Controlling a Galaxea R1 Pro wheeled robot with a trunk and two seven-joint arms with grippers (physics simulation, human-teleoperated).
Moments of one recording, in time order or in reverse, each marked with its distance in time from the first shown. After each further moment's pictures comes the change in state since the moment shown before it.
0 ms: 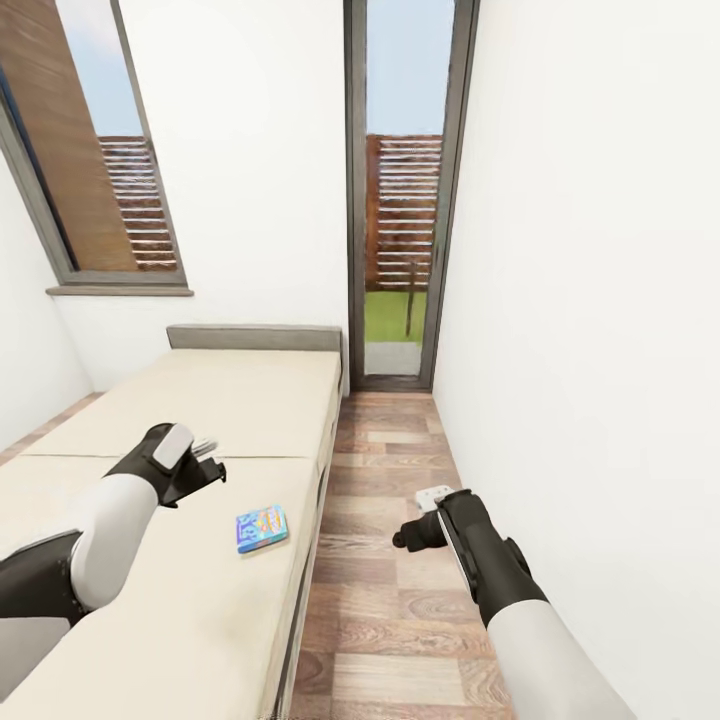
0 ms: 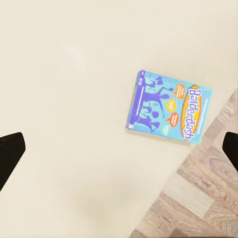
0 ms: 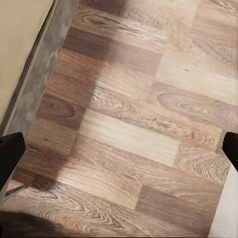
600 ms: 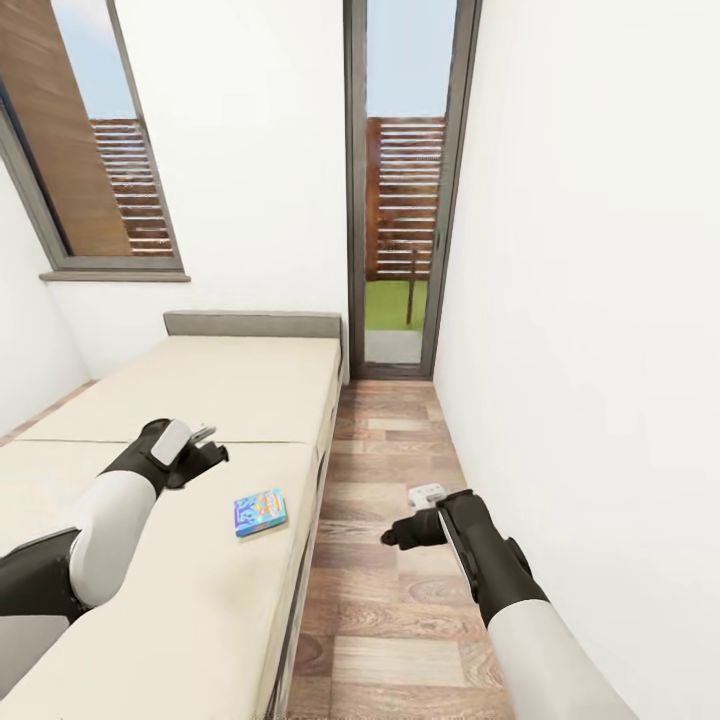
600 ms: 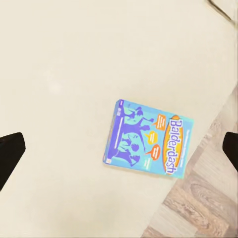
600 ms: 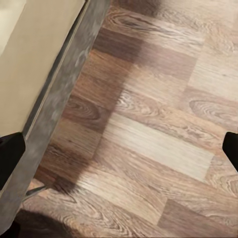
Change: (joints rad) left arm -0.007 0.004 -0.007 -0.018 -0.008 -0.114 -0.111; right arm 0.000 0.000 -0.008 -0.001 -0.002 -0.058 0.125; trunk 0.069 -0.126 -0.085
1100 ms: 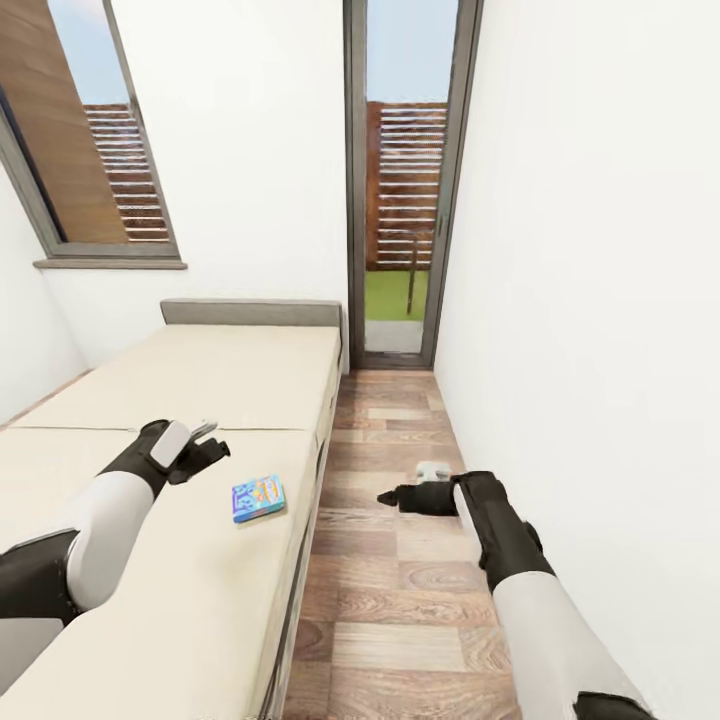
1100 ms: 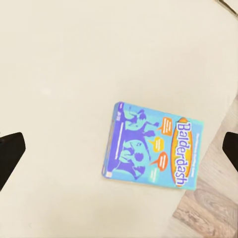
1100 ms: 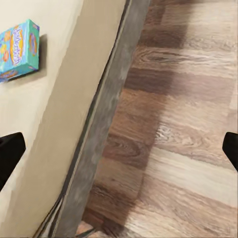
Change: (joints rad) left arm 0.001 0.013 -0.047 0.013 -0.004 -0.044 -0.085; right arm -0.082 -0.001 -0.150 0.041 -0.176 -0.052 0.022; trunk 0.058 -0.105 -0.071
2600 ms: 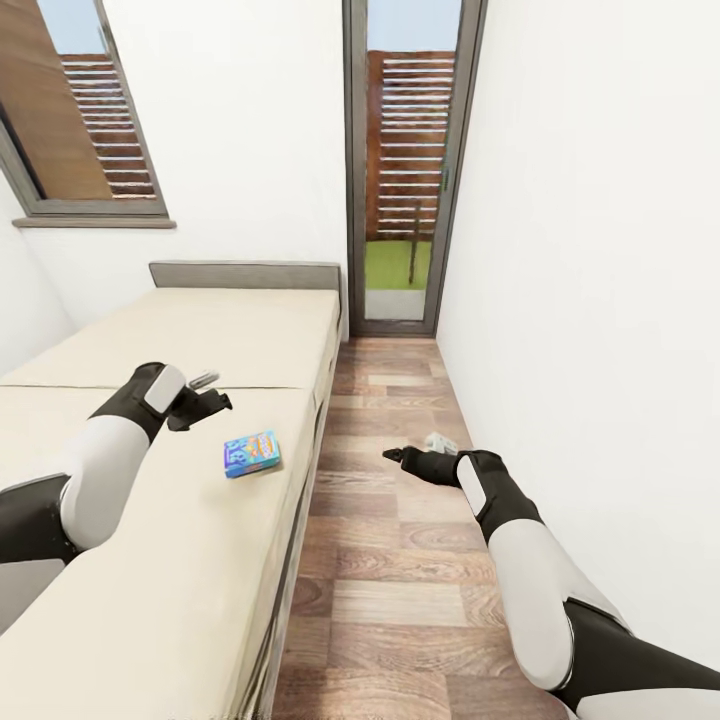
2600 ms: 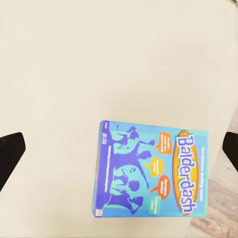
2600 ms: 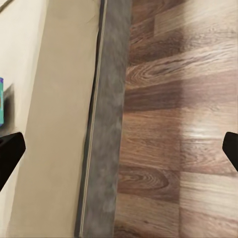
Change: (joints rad) left arm -0.187 0.003 -0.021 0.002 -0.061 0.127 -0.030; right arm -0.197 0.000 -0.244 0.294 -0.173 -0.176 -0.123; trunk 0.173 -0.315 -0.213
